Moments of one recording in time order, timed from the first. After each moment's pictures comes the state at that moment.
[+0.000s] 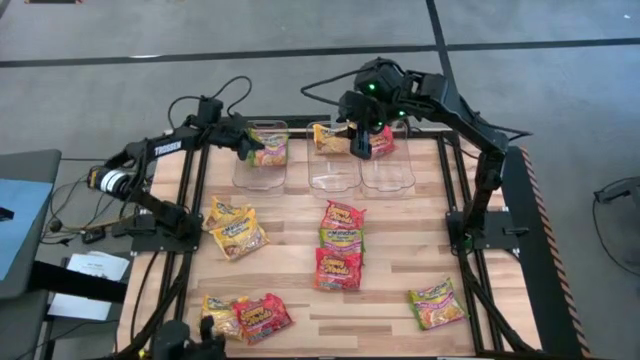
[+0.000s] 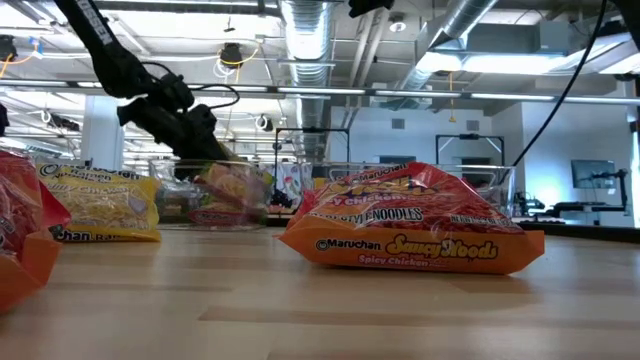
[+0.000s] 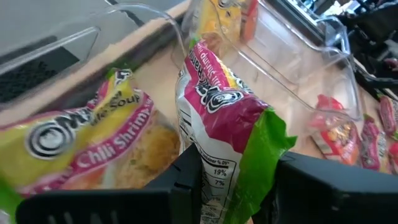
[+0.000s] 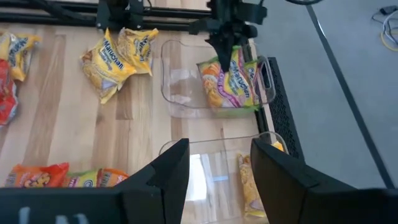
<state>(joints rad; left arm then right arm) 1.17 1.47 0.73 0.02 0.78 0.05 -0.36 1.82 2.35 -1.26 -0.08 -0.30</state>
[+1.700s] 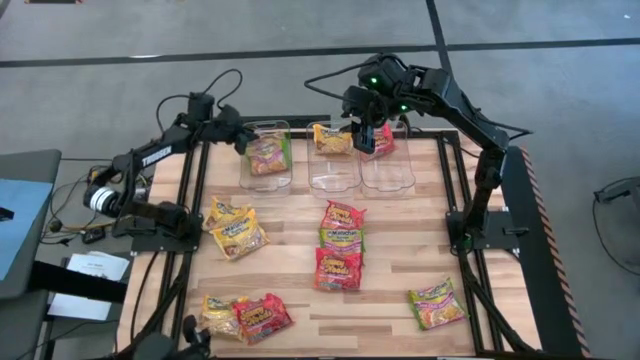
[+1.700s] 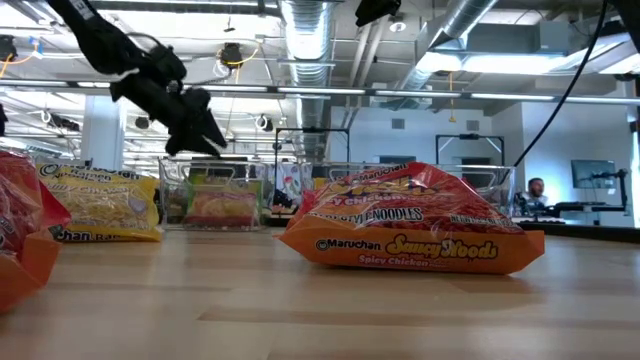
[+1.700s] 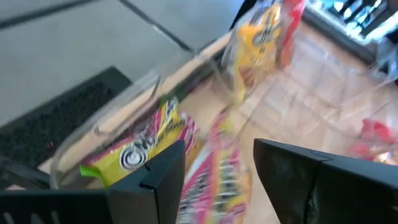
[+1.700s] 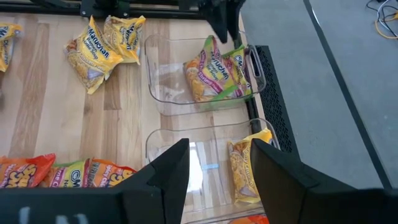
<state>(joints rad) 1.17 1.30 0.74 -0.03 0.58 0.04 -0.41 1.82 2.35 -1.29 -0.08 -0.32</state>
